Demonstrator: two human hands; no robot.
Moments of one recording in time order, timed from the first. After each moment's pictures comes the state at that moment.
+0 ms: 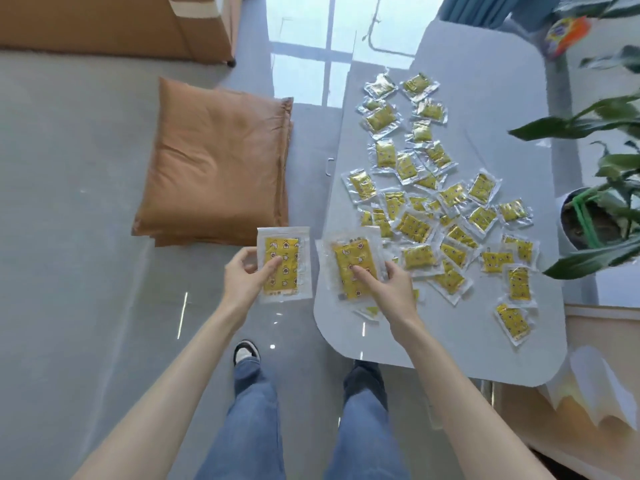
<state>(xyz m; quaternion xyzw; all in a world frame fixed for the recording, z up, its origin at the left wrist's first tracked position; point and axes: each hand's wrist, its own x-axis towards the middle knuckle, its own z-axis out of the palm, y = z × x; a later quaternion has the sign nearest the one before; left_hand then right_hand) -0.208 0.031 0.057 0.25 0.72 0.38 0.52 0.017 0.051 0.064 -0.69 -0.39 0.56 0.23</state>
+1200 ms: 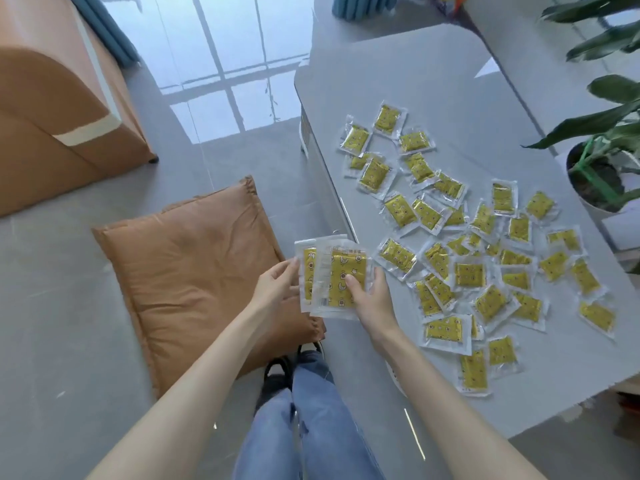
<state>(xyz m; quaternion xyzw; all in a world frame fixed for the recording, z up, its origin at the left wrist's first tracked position) -0.347 0.397 -0.008 0.34 0.58 0.18 0.72 -0.202 0.317 0.011 -0.74 -0.19 0.49 0.42</state>
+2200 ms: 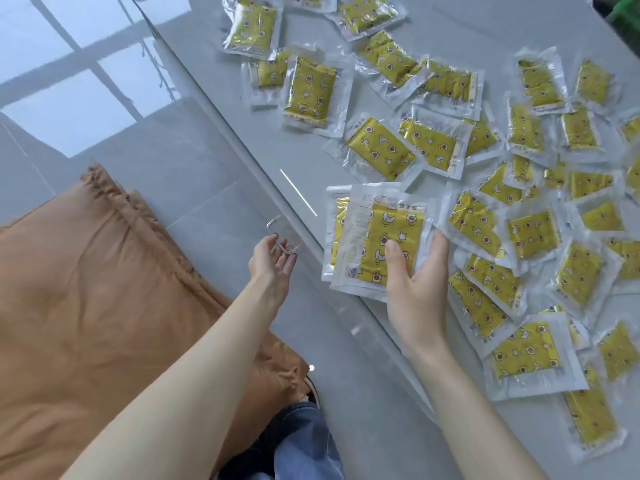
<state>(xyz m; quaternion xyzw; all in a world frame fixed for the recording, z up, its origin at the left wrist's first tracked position) -0.183 0.489 -0.353 0.02 0.61 0.21 0.76 -0.102 0.358 -0.203 -0.83 -0.14 0.24 0.48</state>
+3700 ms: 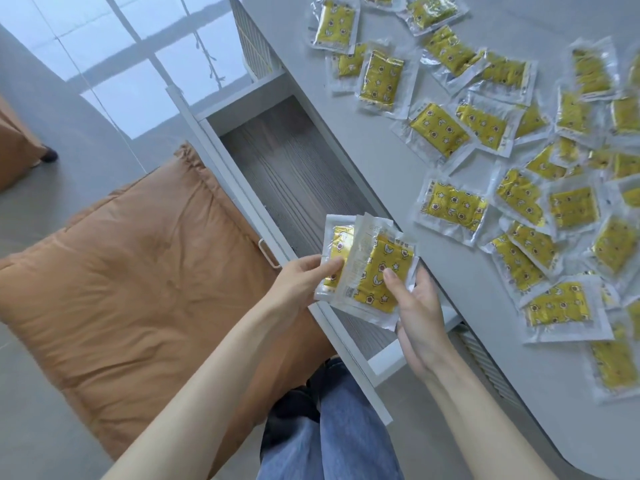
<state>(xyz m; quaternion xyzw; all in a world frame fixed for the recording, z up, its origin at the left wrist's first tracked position) -0.315 0.453 -0.217 0.38 0.48 -0.03 0.79 -0.205 0.328 -0.192 -0.68 0.02 0.47 0.56</state>
